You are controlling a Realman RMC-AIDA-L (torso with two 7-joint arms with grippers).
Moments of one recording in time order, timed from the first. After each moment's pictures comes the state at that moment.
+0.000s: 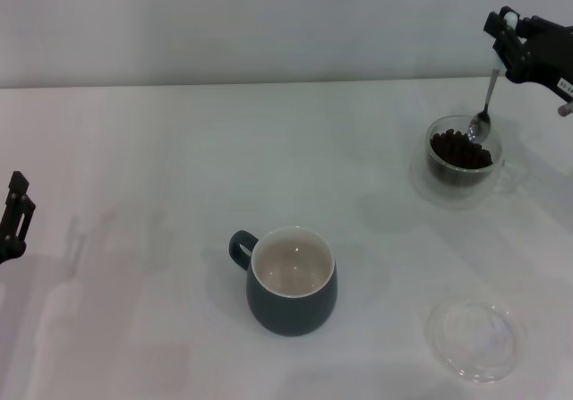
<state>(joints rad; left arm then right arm) -0.28 -2.08 2.82 0.23 -1.32 1.39 -0.12 0.48 1.99 -0.91 -0.38 -1.03 -1.11 0.87</state>
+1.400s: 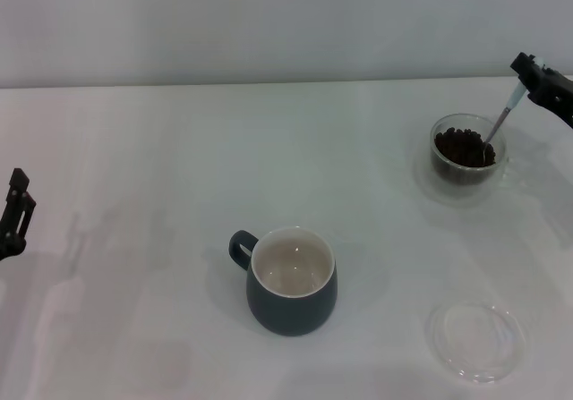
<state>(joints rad) -0.29 -2.08 2.82 0.22 -1.31 1.39 -0.11 0.47 2.01 -0.91 -0.26 -0.87 -0.99 1.13</state>
